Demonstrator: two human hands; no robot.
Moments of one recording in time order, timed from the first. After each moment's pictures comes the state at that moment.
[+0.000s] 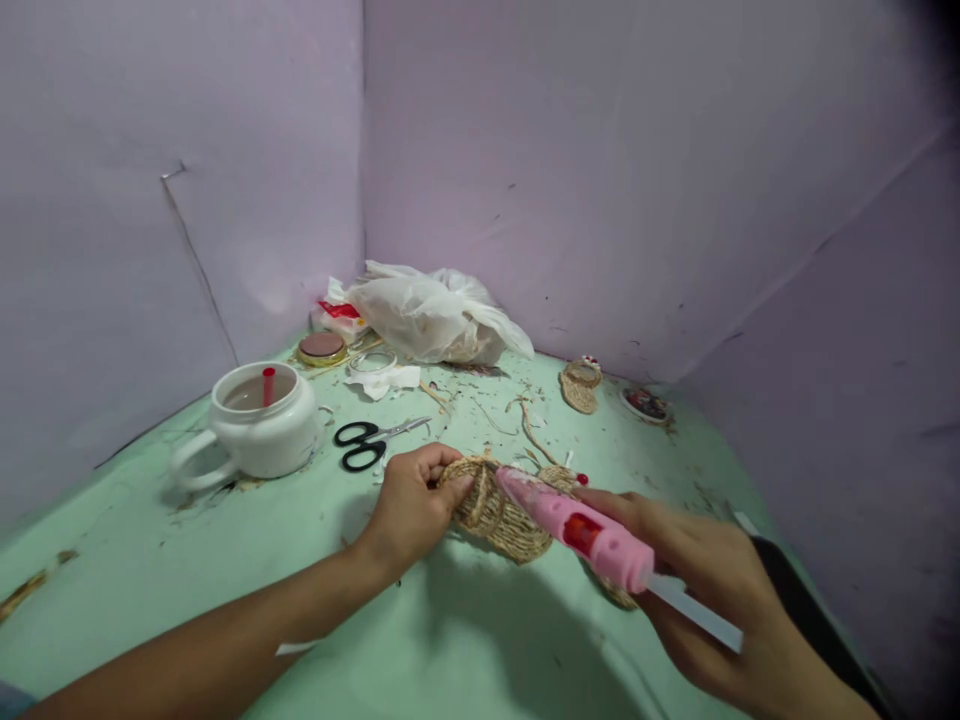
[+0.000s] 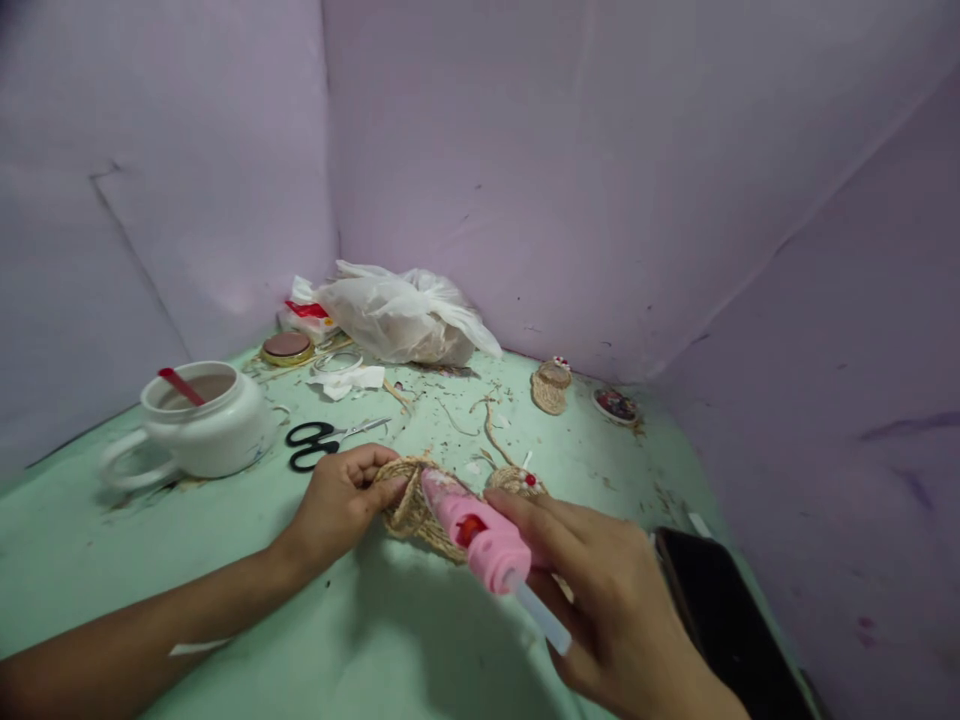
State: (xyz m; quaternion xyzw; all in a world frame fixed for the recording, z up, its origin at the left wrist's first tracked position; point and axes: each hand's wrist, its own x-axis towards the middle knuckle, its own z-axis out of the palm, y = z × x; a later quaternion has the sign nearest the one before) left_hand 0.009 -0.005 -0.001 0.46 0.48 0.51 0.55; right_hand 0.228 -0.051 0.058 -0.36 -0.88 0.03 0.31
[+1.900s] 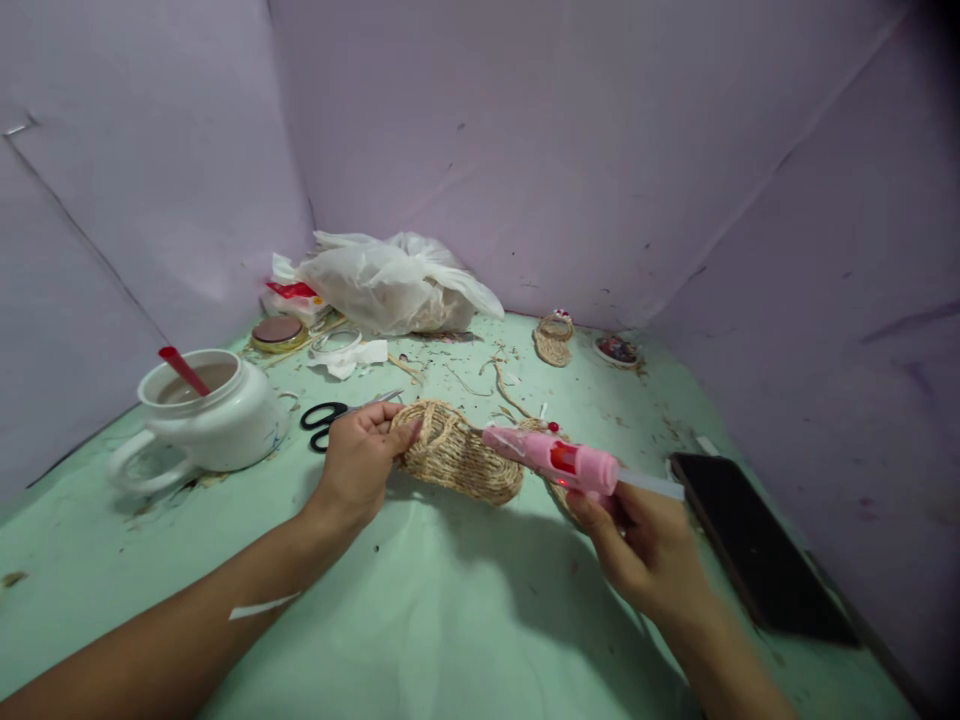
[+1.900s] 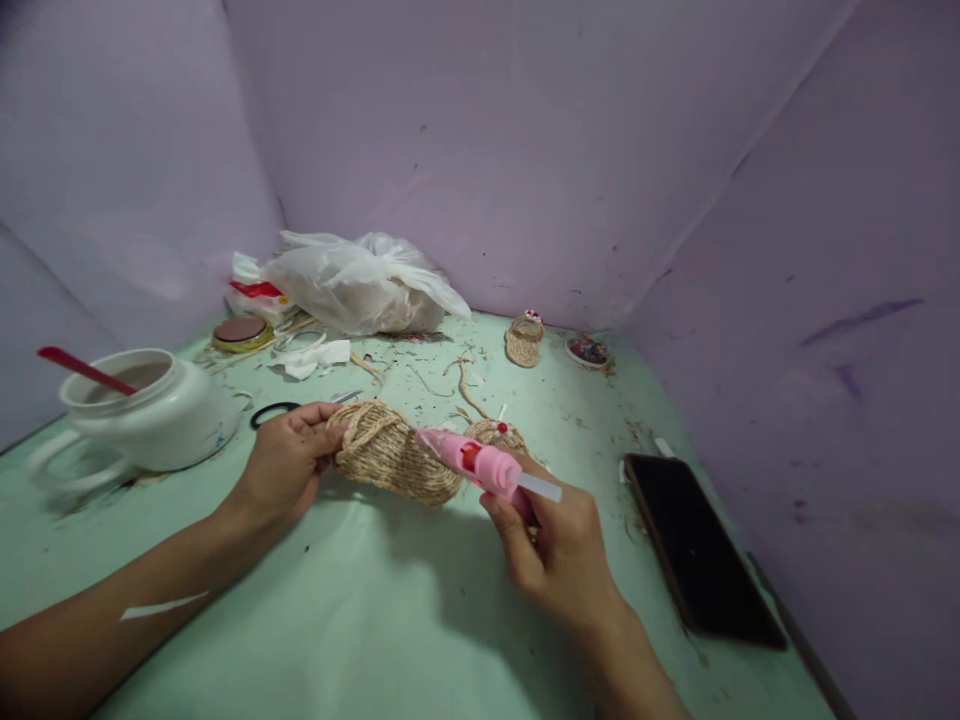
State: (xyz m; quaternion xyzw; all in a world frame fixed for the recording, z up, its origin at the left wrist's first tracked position) left_hand 0.005 0.005 0.005 0.33 0.48 0.57 0.58; right_hand 0.234 -0.067 -0.001 -0.50 -0.77 0.04 0.39
